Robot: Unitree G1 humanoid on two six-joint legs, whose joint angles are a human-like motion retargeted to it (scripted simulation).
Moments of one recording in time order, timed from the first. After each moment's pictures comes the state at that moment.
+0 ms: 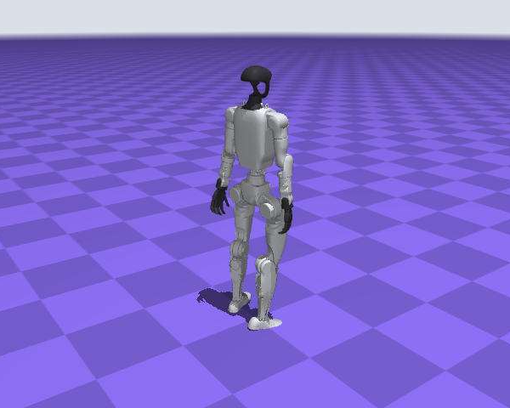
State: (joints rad) left arm 0.03 0.18 0.12 1.68 0.27 0.09 -0.04; right arm -0.03 -0.12 -0.04 1.61 -0.46 -0.04 0.01; waist 0.05 -0.09 0.02; left_leg 0.09 -0.01 0.40 -0.01 -0.07 -0.01; right_leg 0.09 -0.12 -0.32 0.02 0.08 0.03
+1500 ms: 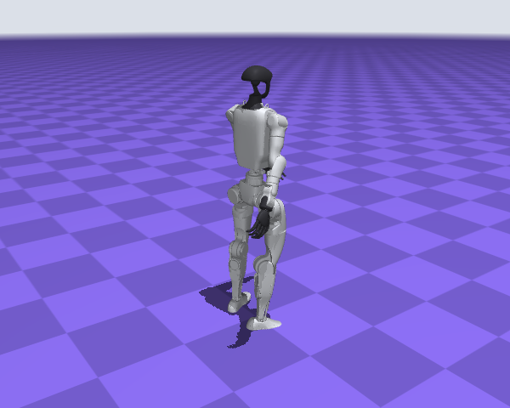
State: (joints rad) left arm -0.45 0.11 0.01 1.19 0.33 -0.07 -0.05; right arm 0.31 -0.22 -0.21 1.70 -0.27 0.17 -0.05; waist 0.06 -0.07 0.04; left_leg 0.05 0.00 0.36 0.01 -0.06 -0.01; right_leg 0.09 -0.13 -0.40 0.01 0.08 0.02
